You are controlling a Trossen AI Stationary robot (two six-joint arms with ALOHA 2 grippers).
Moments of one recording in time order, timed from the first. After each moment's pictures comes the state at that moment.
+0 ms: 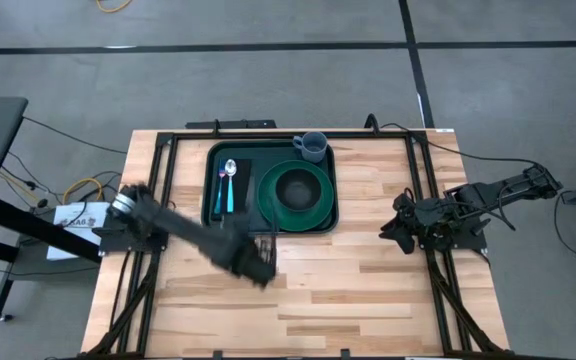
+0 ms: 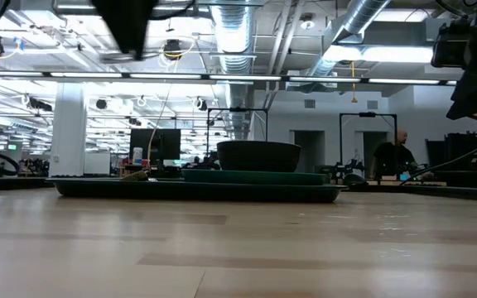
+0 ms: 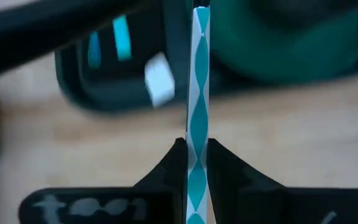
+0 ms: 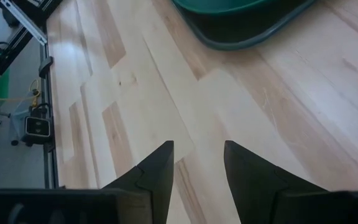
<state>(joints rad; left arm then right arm) -0.40 1.87 1.76 -1.57 -0.41 -1.87 0.31 0.44 0.43 -0.73 0.09 0.84</state>
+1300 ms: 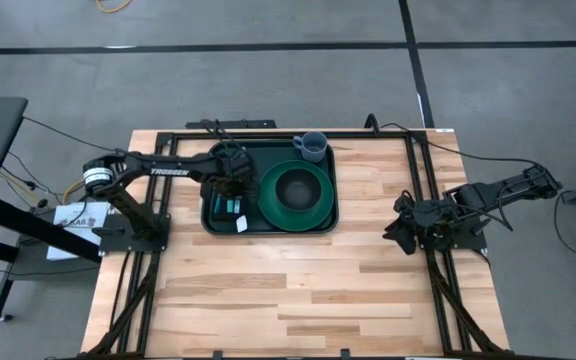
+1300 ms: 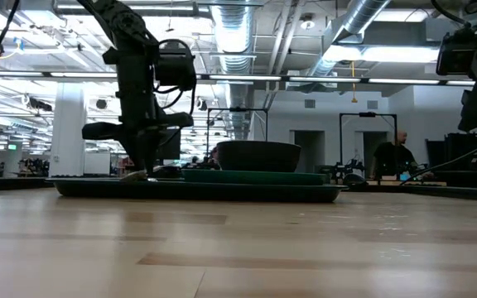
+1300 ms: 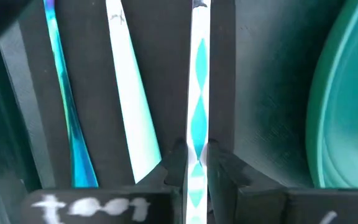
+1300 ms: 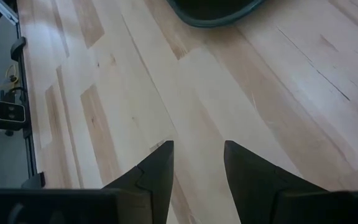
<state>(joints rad) 0.38 1.59 0.94 -0.69 -0.03 -1.12 0.31 0.44 0.43 -0.82 0.08 0.84</state>
